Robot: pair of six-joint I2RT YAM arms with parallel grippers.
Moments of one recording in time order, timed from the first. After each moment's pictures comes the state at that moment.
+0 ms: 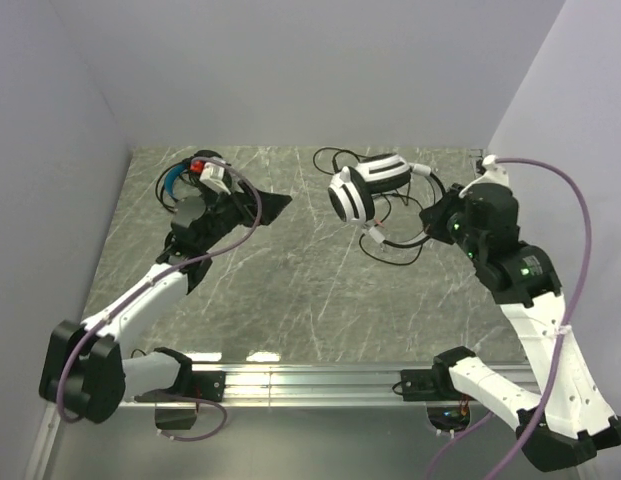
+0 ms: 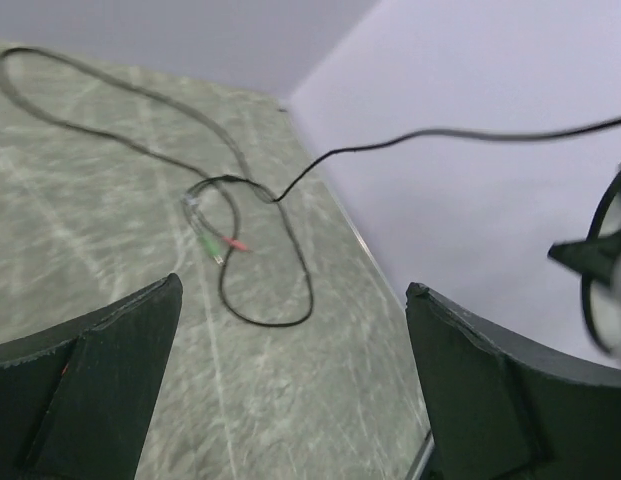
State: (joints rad) left arm -0.37 1.16 0.72 0.48 0.34 -0.76; right arm 0.34 0.91 1.25 -0.82 0.18 0.59
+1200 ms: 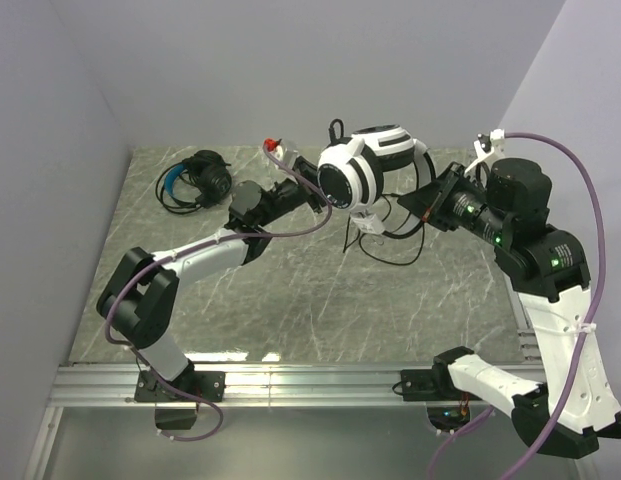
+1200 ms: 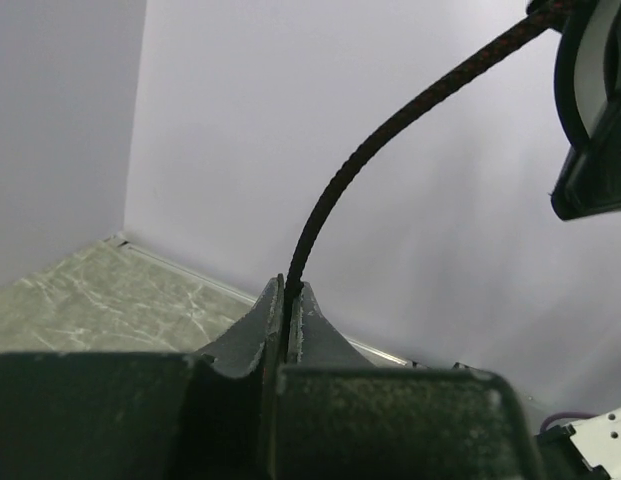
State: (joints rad) left arm -0.65 1.64 1.07 1.06 0.50 -0.55; right arm 0.34 1.02 1.61 -0.95 -0.20 0.74
